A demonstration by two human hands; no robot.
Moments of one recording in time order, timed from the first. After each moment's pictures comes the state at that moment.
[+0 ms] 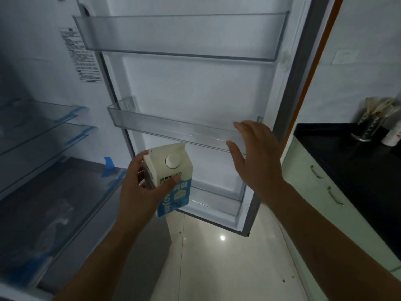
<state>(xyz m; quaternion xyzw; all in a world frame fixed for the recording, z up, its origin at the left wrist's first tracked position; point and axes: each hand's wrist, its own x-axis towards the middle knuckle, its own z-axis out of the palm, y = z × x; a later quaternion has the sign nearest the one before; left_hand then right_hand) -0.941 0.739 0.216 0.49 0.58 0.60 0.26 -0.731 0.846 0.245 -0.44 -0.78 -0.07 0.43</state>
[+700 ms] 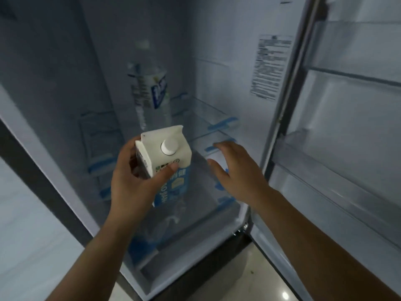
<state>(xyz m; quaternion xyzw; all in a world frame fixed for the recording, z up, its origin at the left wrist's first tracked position) -1.178 0.693 0.254 0.25 0.69 0.68 -0.01 -1.101 0.889 0.231 -0.11 -0.93 0.18 0.29</state>
